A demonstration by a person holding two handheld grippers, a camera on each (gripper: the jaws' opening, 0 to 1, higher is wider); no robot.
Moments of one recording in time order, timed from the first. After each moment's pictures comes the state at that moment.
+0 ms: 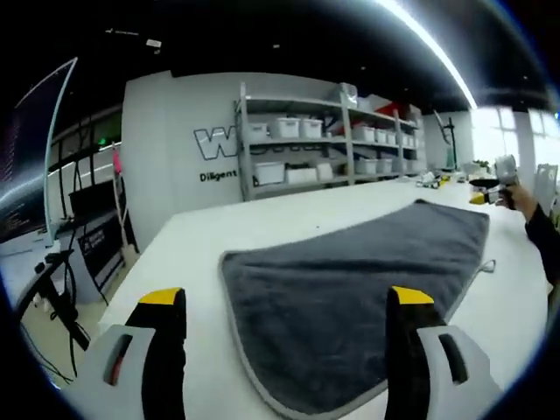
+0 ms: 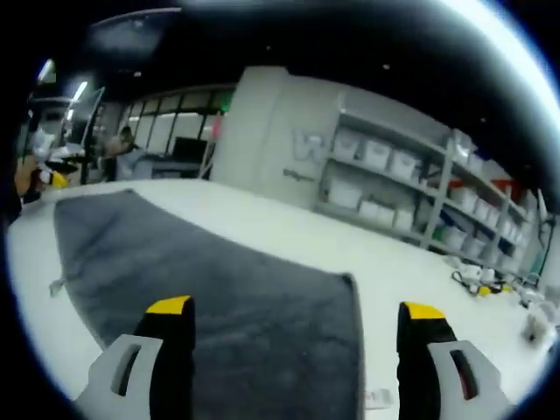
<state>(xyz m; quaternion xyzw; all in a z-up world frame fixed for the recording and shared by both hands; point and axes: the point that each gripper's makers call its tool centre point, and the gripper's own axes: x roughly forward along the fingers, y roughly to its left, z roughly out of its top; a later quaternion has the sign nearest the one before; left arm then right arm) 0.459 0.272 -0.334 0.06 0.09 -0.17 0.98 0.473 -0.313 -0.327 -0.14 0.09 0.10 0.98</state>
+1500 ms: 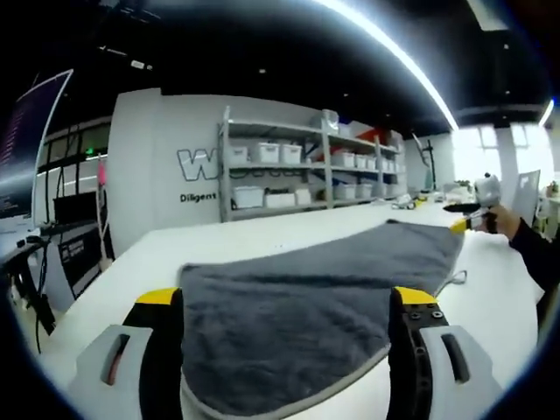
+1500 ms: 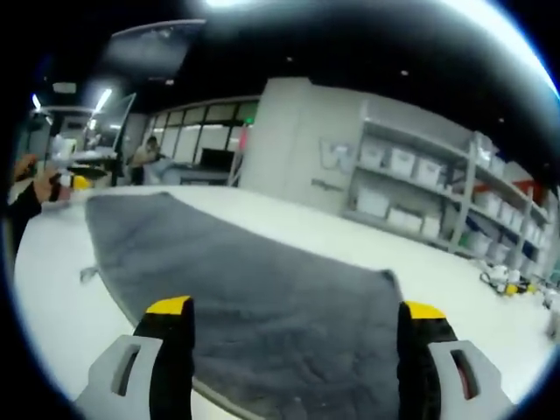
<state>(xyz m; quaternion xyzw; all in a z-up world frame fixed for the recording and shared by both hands) 0.434 0.218 -0.342 0.04 0.04 -0.23 0.97 0.440 -0.265 -0.353 -0.13 0.08 0.18 0.97</state>
